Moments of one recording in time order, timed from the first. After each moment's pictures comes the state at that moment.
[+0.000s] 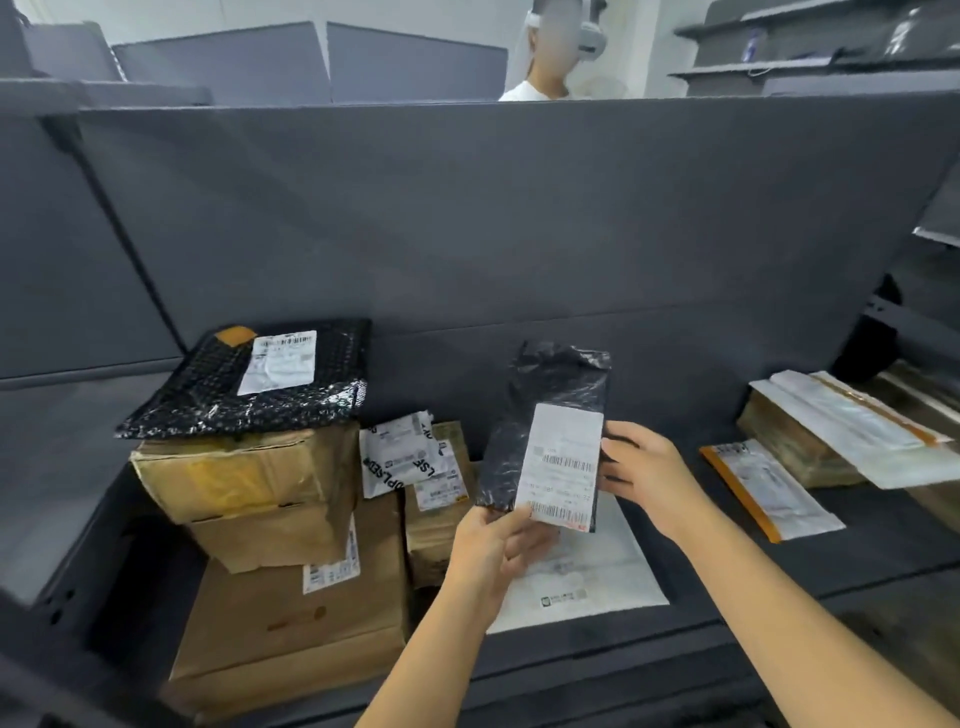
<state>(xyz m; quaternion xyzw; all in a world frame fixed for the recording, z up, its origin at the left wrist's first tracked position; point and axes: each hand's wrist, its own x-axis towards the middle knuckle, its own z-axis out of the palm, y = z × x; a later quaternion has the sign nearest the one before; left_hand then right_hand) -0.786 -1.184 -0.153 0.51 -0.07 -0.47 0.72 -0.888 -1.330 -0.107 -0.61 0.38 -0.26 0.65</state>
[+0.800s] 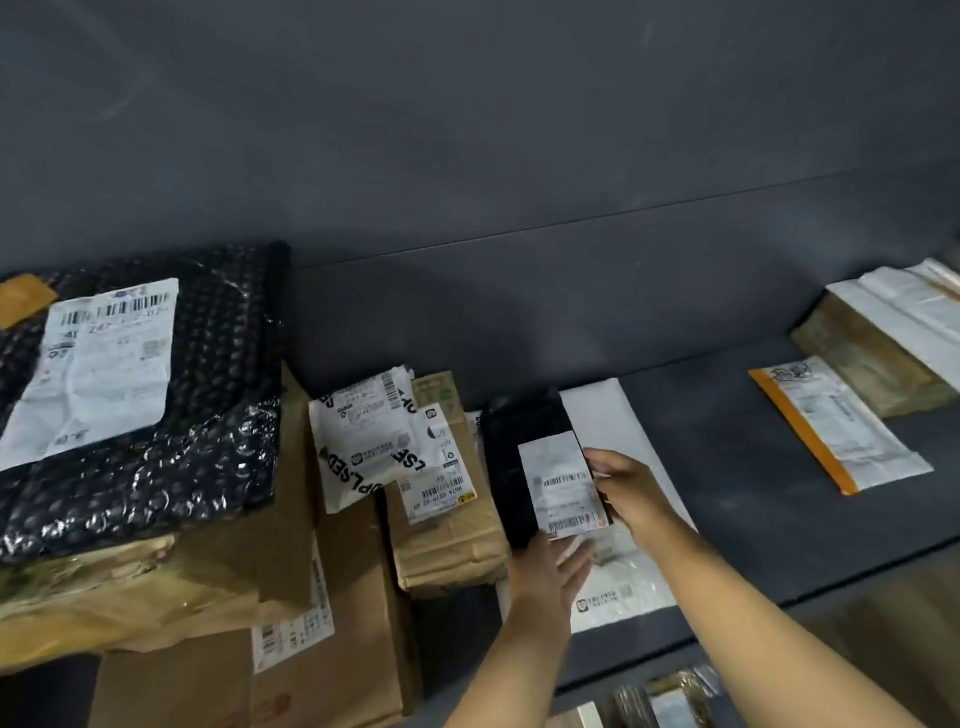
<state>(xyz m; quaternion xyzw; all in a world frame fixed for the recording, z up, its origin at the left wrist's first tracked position) -0.745 -1.279 -0.290 0.52 0.21 -0.55 0.62 -0.790 -1.396 -0.279 -0.58 0.53 -0.12 0.60</state>
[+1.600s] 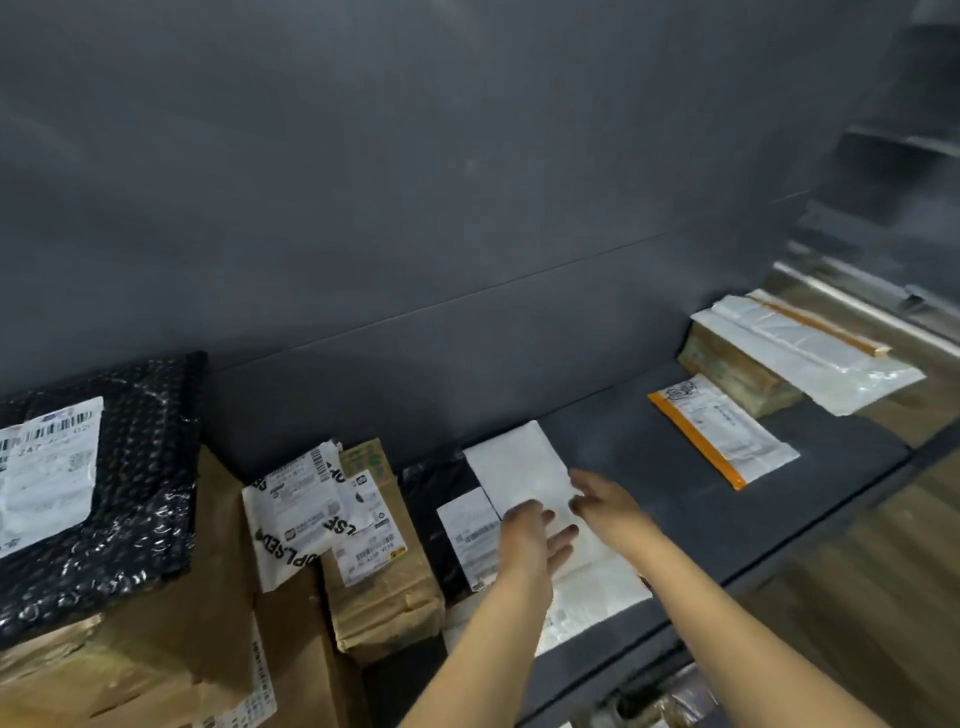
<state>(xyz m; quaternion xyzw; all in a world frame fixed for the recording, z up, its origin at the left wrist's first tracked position) -0.775 -1.332 -0.209 0.60 0.06 -0.57 0.56 -0.858 -1.411 -0.232 -0.66 0.53 -0.09 0.53</state>
